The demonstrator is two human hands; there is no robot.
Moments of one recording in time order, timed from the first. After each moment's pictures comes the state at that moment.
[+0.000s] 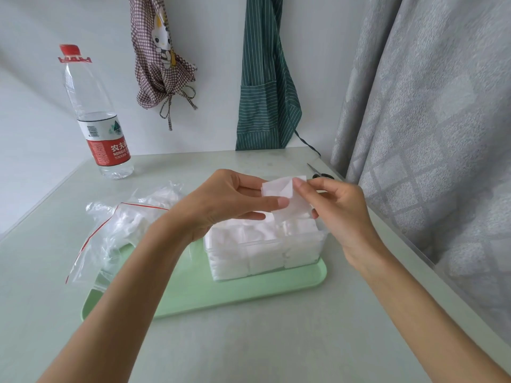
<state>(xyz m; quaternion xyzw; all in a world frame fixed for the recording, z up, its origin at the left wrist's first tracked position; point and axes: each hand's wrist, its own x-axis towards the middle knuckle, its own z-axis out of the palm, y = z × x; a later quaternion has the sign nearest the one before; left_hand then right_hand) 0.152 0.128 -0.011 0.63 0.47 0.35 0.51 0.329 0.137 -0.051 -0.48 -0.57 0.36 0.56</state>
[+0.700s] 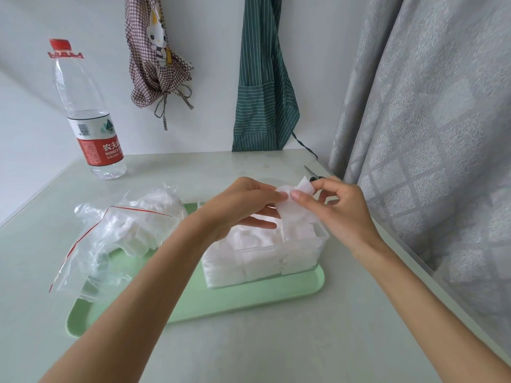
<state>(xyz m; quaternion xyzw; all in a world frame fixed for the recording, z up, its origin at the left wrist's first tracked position) 0.174 0.155 -0.025 0.61 0.49 0.32 0.54 0.348 0.164 -0.062 -0.50 -0.65 0.26 0.52</state>
